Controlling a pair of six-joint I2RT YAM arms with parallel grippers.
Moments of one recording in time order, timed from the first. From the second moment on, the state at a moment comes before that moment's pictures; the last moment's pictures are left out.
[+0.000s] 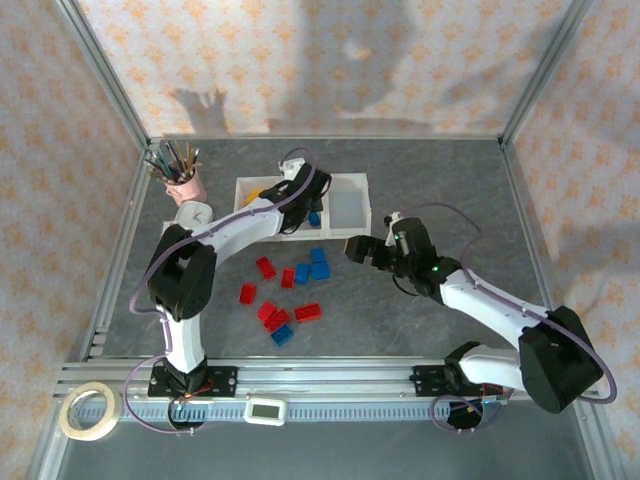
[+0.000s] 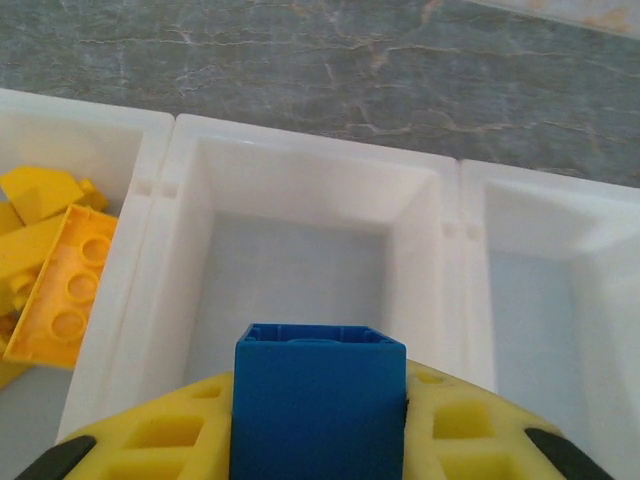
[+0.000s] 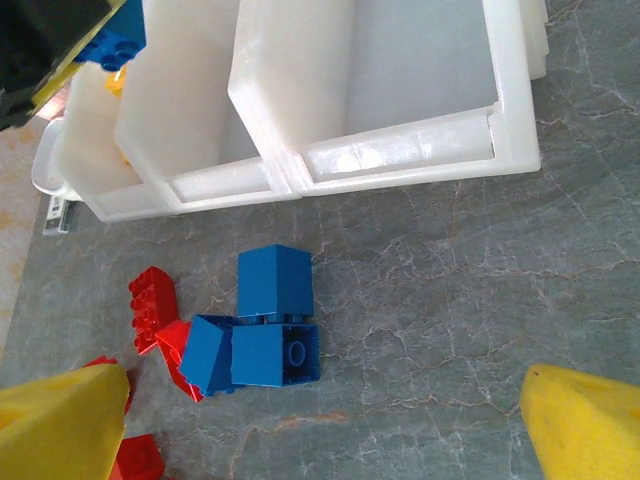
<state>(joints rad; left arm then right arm) -0.56 1.90 1.46 -0.41 -0.46 -0.68 0.54 1.21 0.62 -0.07 -0.19 0.70</state>
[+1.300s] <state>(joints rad) -0.88 1.59 1.06 -0.48 -0.36 -0.82 0.54 1.08 0.46 -0.17 -0.15 0.68</state>
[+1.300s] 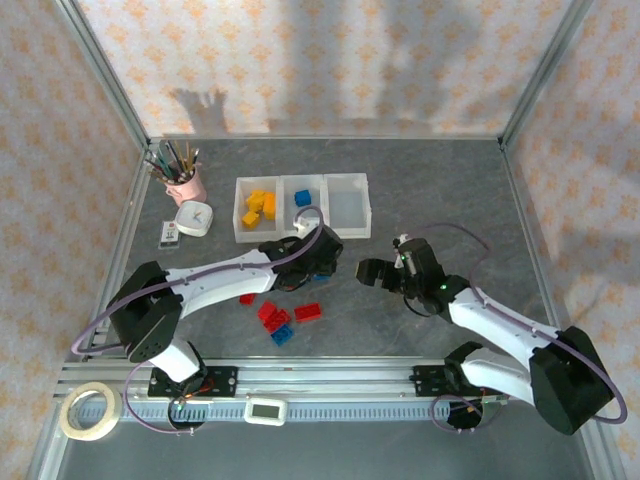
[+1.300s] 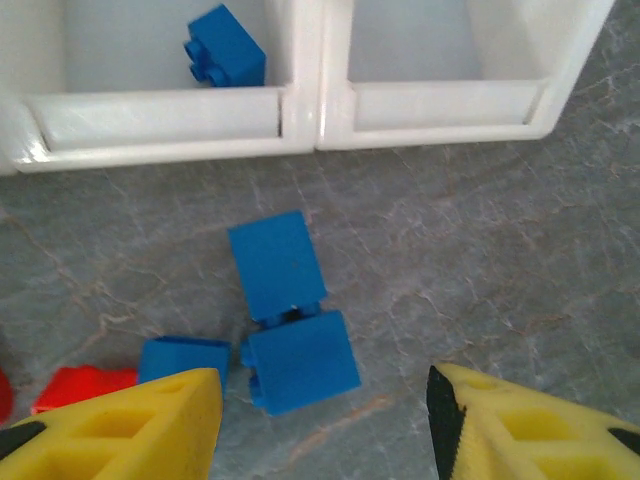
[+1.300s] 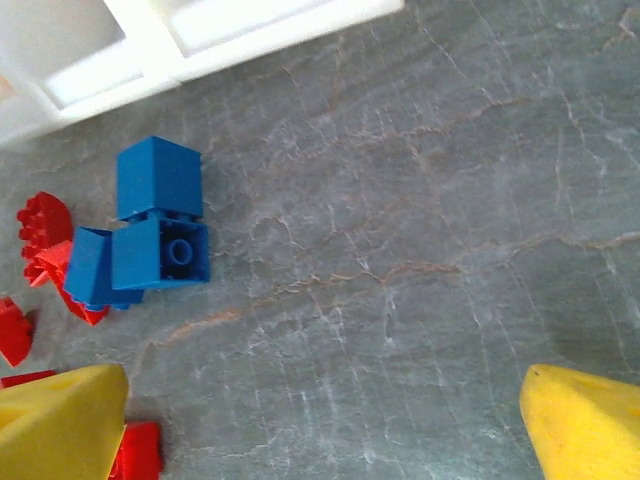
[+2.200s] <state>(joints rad) -0.90 1.83 1.12 -0.41 -0.39 -0.91 0.53 1.08 0.44 -0.14 -0.12 0.69</state>
